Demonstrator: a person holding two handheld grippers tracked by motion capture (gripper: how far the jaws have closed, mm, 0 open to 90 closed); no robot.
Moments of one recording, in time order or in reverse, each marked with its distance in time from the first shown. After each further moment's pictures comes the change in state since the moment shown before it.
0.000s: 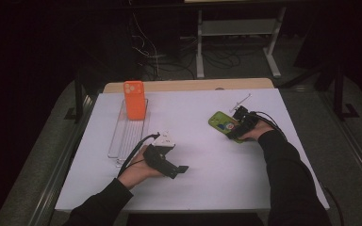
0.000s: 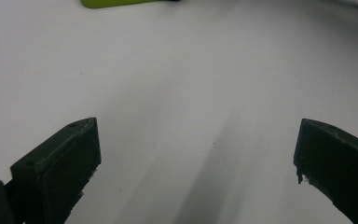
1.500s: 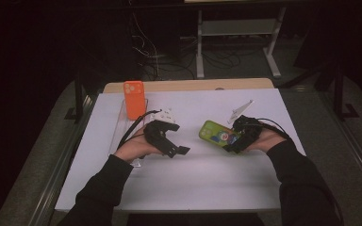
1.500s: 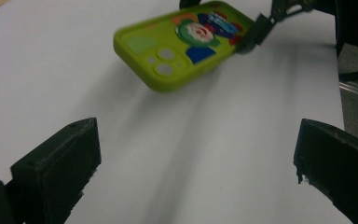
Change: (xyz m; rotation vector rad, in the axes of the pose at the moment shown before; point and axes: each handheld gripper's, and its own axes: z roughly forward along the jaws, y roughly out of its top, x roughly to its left) left arm 0.032 0.062 -0.019 -0.015 -0.123 0.074; right arm 0.070 -0.008 -0.065 -0.079 0.117 -0.235
